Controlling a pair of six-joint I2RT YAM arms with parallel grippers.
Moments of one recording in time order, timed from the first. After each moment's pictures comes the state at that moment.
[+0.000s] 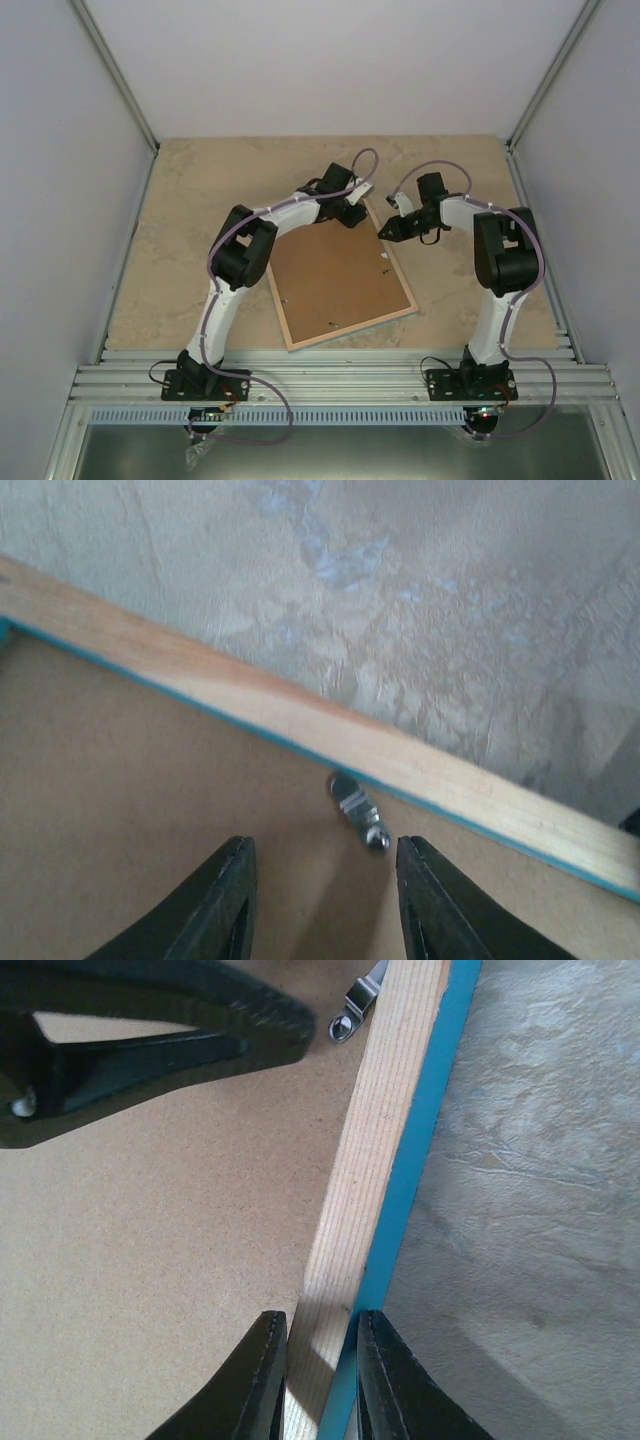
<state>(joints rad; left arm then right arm) -0.60 2.31 1.71 -0.26 0.25 0.11 0.19 1.99 1.22 -0.44 -0.62 -0.19</state>
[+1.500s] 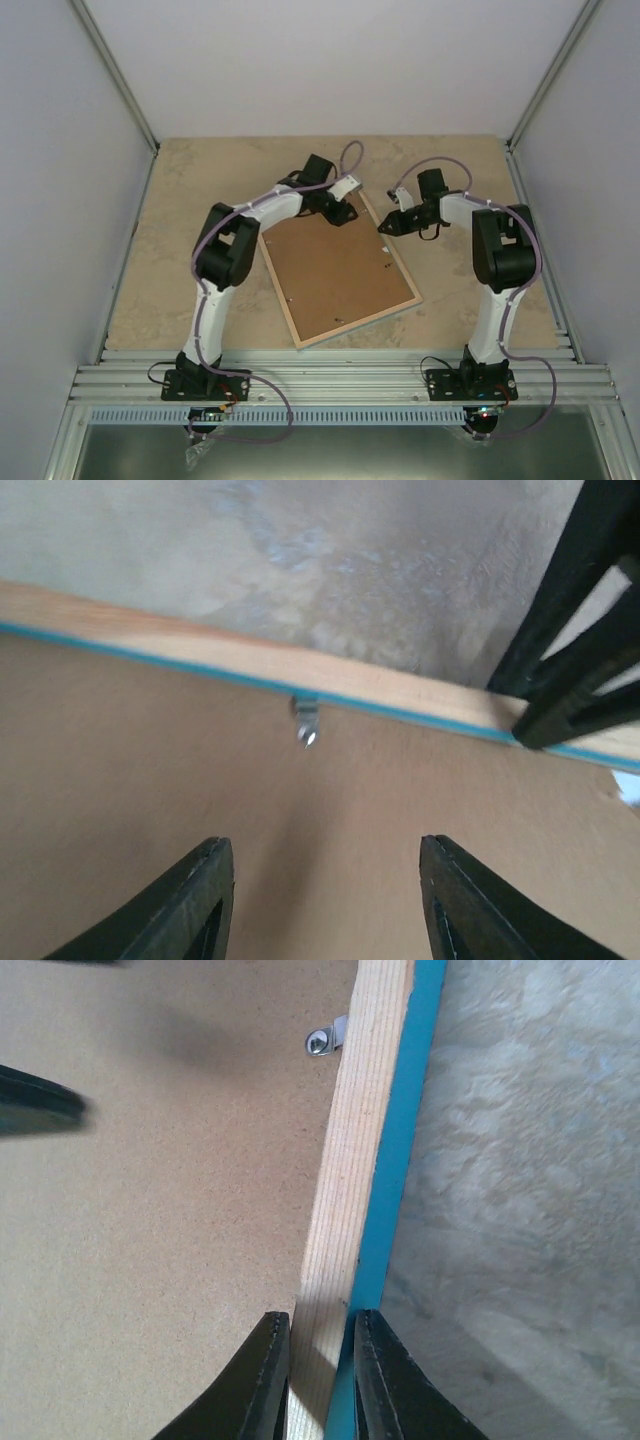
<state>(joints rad) -0.54 2.28 1.73 -0.35 0.45 0.29 0.18 2.02 1.26 -0.42 -0.63 -0.16</state>
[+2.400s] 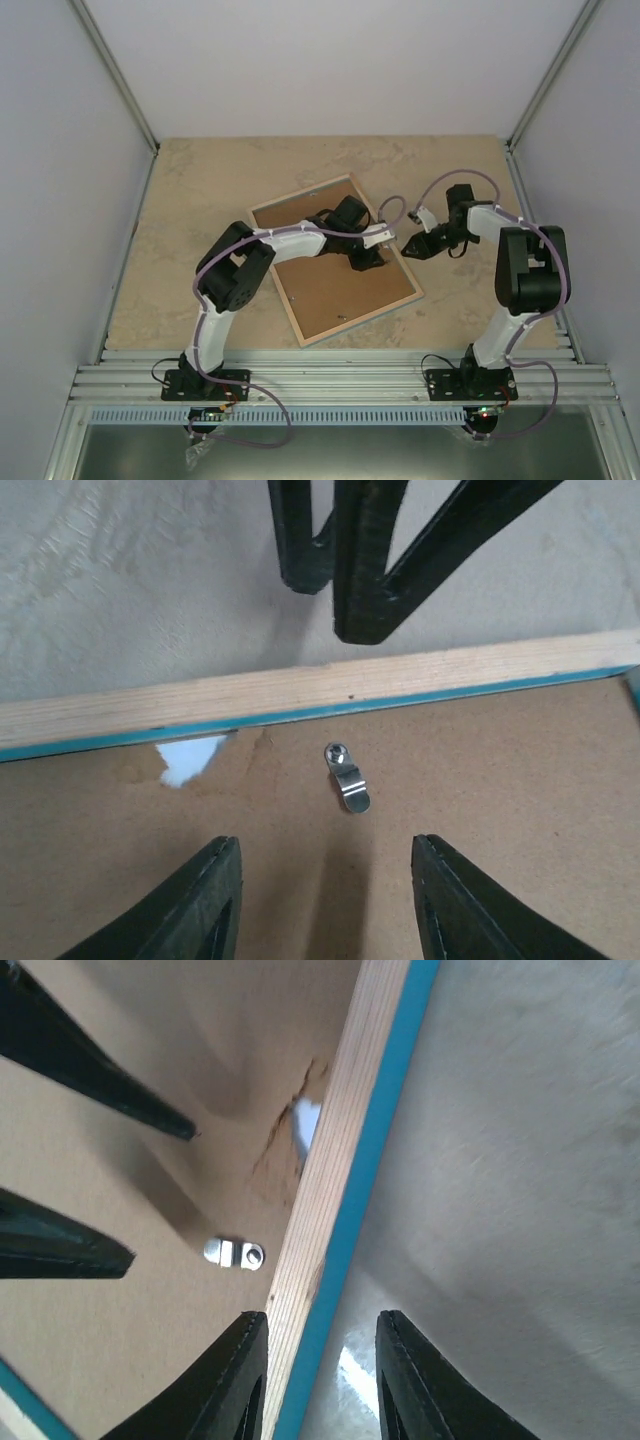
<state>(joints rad) -0.77 2.09 1.38 -0.17 0.46 0.37 0.05 1.80 1.08 -0.66 -0.64 -0.49</state>
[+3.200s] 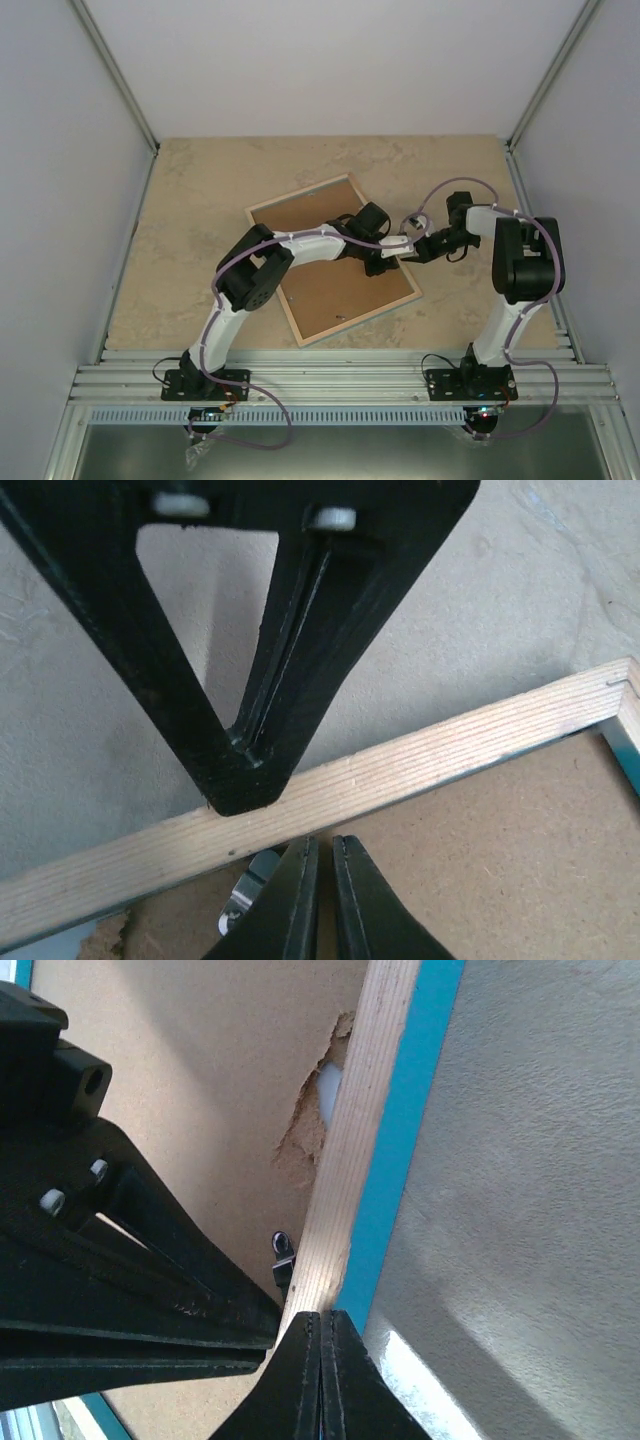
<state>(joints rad) -0.86 2.22 1.52 -0.23 0.45 0.50 0.03 1.90 1.07 -0.70 -0.78 -0.52</state>
